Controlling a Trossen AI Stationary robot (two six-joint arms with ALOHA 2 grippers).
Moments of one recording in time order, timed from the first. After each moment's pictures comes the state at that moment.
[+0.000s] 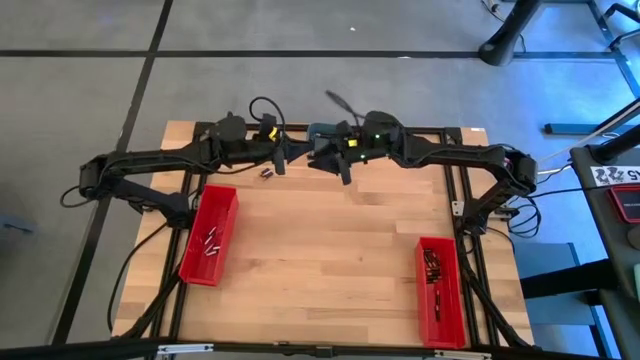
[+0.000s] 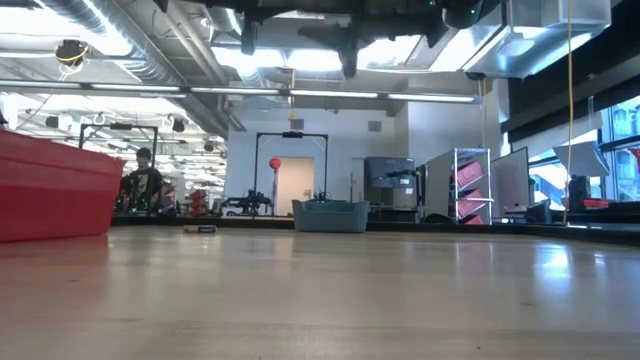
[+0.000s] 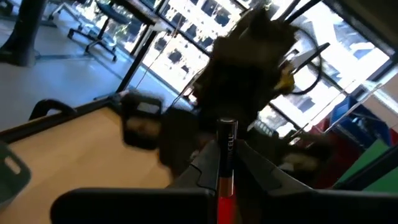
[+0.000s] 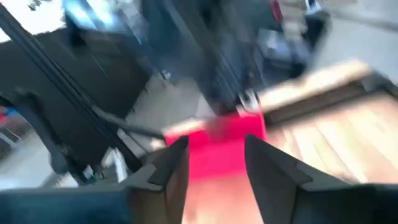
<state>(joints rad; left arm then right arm) 0.27 1.20 0.96 0.22 0.07 -0.62 -0.29 1.60 1.24 0.23 -0.49 0.40</state>
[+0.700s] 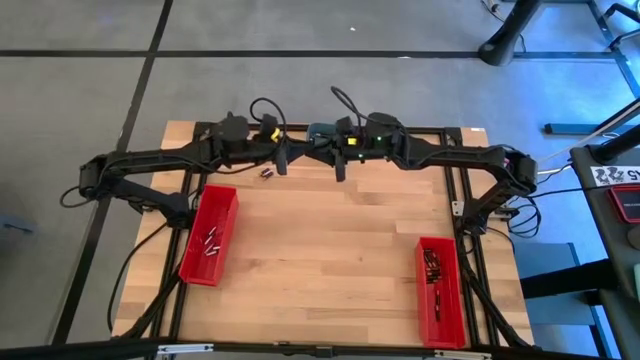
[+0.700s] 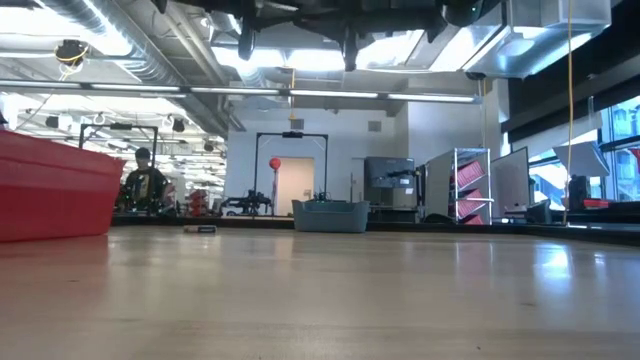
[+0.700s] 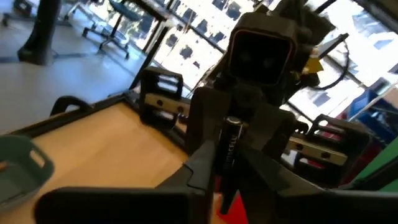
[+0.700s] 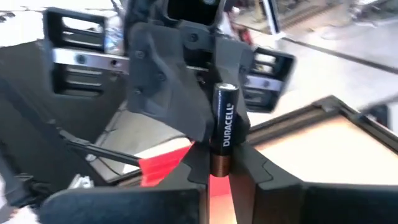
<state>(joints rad) 0.27 1.20 0.96 0.16 0.05 -0.59 -0.29 1.60 1.24 0.31 -0.33 0.38</state>
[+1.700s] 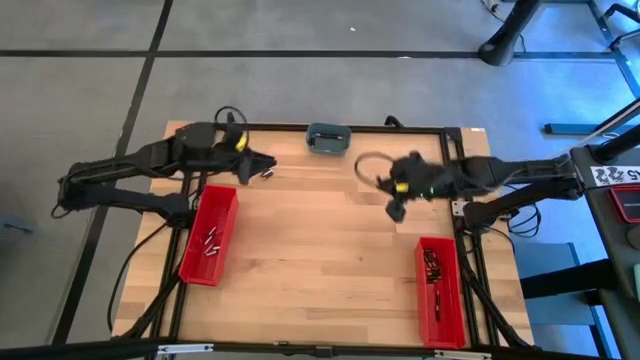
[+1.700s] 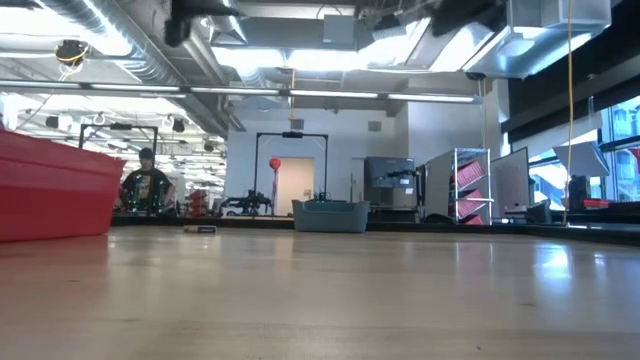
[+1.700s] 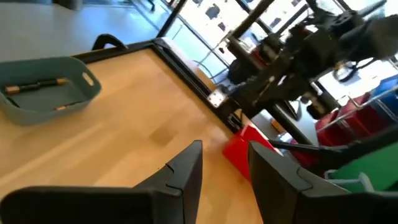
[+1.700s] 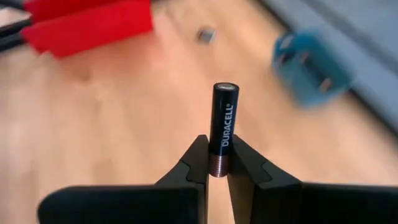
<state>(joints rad) 0.22 0.88 0.96 -0.37 -0.01 -0.69 0.12 1.16 1.25 -0.82 0.35 0.42</state>
